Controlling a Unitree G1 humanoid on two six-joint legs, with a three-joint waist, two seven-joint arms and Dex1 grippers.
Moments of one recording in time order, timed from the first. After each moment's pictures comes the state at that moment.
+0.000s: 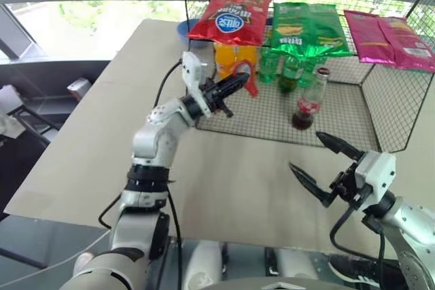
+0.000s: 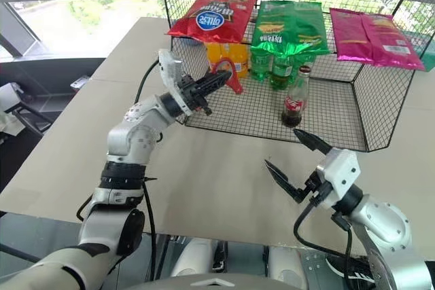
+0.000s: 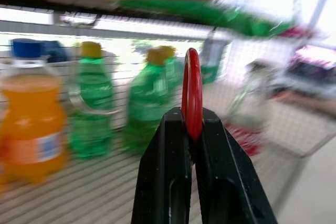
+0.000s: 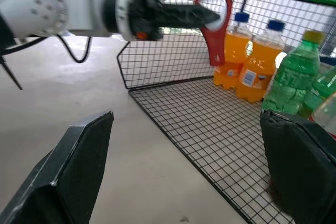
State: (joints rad) left arm -0.65 0.29 0.07 0.09 -0.63 0.49 -0.83; right arm 0.26 -0.49 -0.06 -0.73 0.44 0.18 0.60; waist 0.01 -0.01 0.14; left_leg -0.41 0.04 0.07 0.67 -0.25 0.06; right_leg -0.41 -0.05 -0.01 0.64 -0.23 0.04
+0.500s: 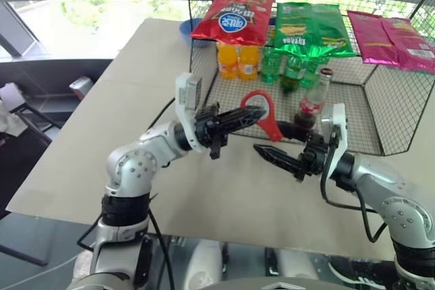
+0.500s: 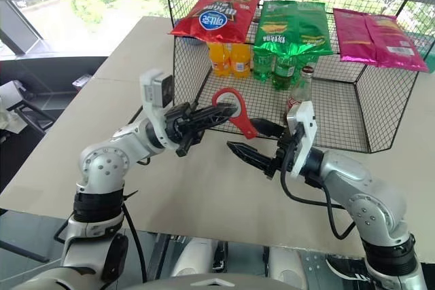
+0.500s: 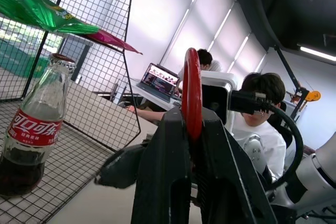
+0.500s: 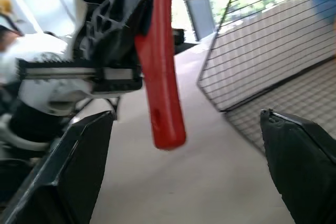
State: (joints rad) left arm -0.47 0.37 0.09 -0.27 -1.04 0.86 -0.89; right arm -0.19 -0.47 -0.01 -0.62 1.00 0.78 0.51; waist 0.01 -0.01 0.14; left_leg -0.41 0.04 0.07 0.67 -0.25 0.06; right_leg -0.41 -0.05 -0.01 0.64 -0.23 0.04
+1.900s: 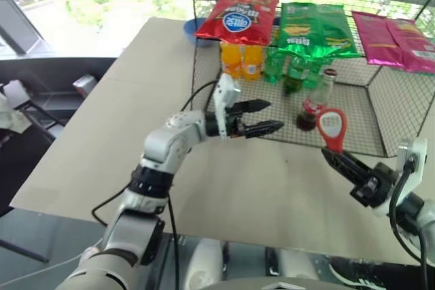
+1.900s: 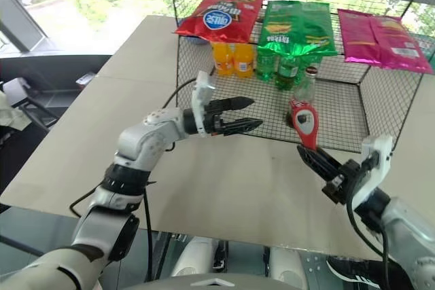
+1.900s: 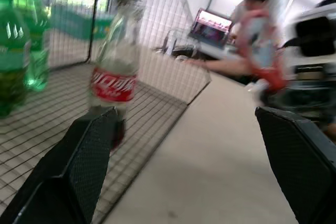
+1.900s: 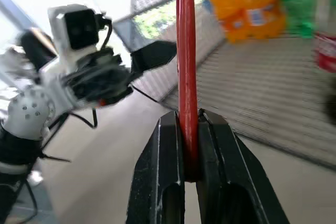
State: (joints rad) left arm -0.71 0.31 -0.20 0.17 -0.53 0.52 -0.96; right arm 0.39 -0.55 -0.44 -0.85 1.23 0.68 0.33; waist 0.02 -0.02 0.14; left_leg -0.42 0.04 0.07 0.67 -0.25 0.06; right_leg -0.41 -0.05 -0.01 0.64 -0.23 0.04
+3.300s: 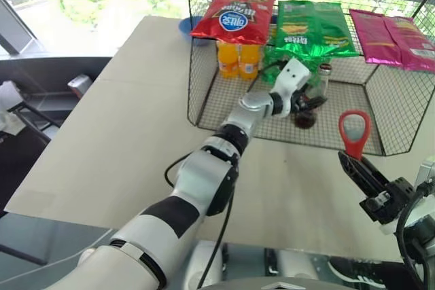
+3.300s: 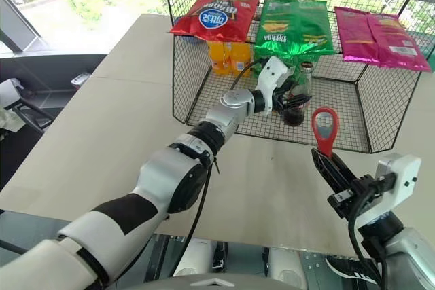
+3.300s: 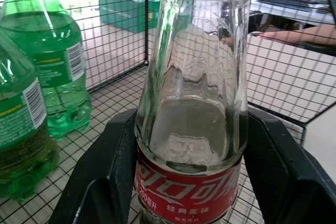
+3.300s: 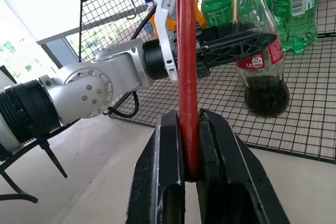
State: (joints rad) left arm -1.27 -0.13 -0.06 1.27 -0.10 -0.13 -0.78; right arm 0.64 -0.62 -0.29 -1.01 1.12 0.30 0.10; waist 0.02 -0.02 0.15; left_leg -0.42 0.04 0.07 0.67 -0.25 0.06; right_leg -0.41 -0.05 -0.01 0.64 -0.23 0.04
